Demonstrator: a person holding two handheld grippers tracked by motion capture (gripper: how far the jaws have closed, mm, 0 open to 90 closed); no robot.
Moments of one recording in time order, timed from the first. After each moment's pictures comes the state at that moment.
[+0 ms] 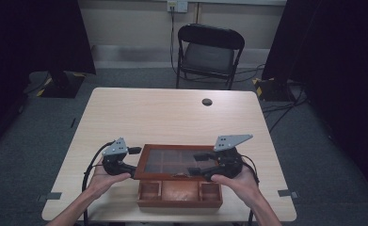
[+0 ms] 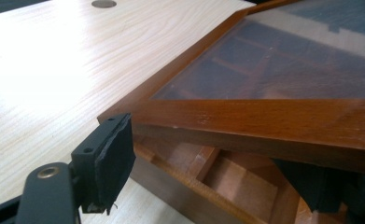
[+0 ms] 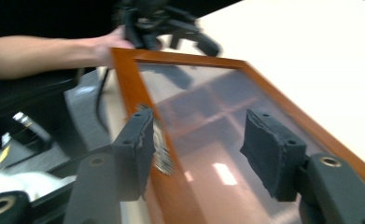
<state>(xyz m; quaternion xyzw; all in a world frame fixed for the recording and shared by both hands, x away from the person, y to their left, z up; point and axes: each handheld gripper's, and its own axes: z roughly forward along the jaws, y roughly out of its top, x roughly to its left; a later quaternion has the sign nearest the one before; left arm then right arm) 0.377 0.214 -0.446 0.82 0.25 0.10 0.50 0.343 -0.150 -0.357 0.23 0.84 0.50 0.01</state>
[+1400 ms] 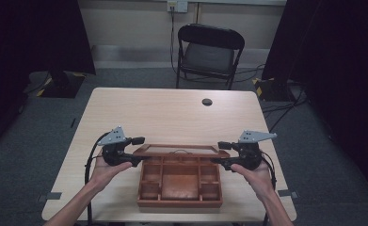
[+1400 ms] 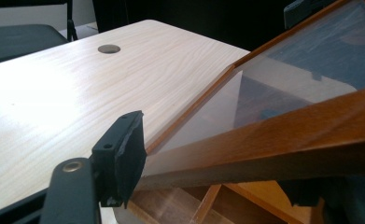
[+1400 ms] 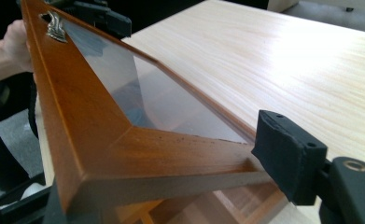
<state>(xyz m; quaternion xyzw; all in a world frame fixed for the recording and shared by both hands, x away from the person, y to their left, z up) 0.386 0.208 -0.411 0.79 0.25 0.11 0.55 0.371 -0.209 -0.382 0.30 0.80 0.52 0.08</state>
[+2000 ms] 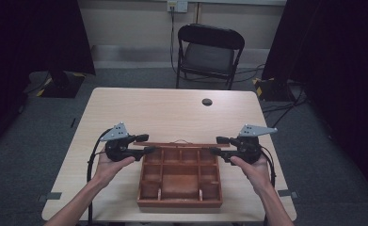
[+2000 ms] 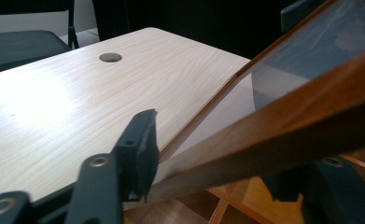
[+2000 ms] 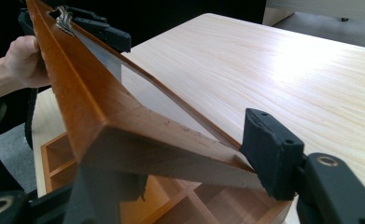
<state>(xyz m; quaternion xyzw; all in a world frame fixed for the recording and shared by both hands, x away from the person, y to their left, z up) 0.396 0.203 -0.409 0.78 0.25 0.11 0.56 0.384 -0.209 -0.376 0.30 0.78 0.54 0.08</state>
